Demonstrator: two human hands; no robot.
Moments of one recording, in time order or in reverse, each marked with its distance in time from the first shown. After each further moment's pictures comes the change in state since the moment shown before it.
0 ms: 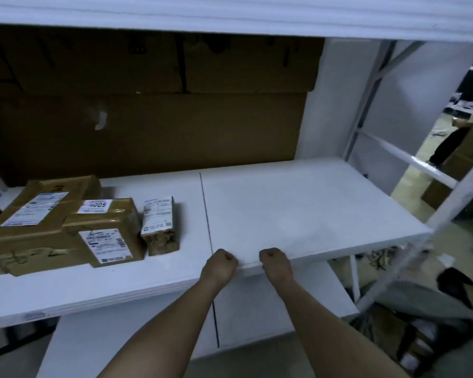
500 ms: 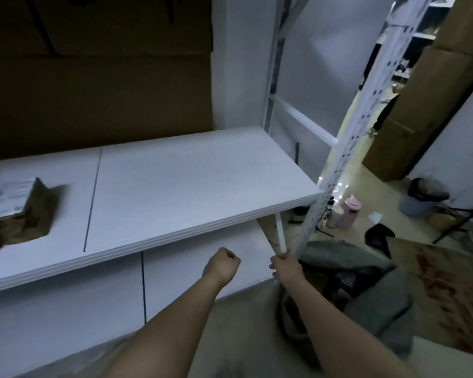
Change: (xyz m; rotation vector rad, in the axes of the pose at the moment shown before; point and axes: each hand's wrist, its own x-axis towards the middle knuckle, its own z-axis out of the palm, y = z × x) left_hand -0.048 0.114 0.279 0.058 -0.219 -0.008; right_hand 0.015 0.207 -0.264 0.130 0.061 0.327
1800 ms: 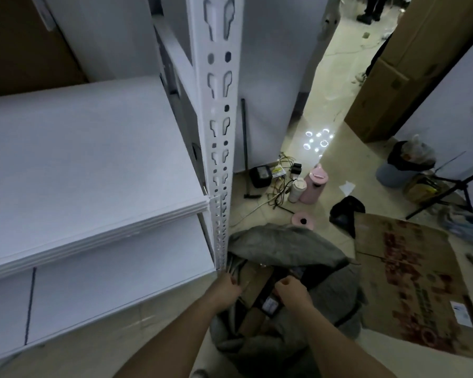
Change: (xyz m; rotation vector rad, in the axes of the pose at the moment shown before) left_hand 0.194 0.157 0.326 0.106 -0.354 -0.118; right_hand 0.281 0.153 -0.276 -0.332 -0.071 0.205
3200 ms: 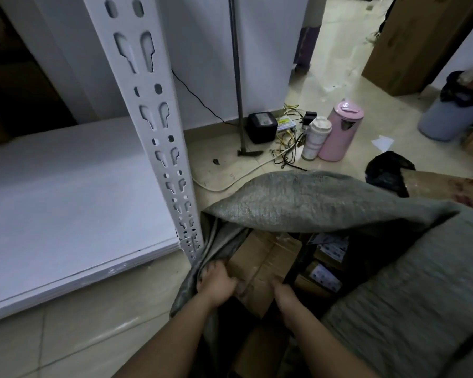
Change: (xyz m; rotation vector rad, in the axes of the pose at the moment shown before) left_hand 0.412 -0.258 0.187 0.280 0.241 -0.018; right_hand 0.407 0.240 0.265 0.741 -0.099 0.267
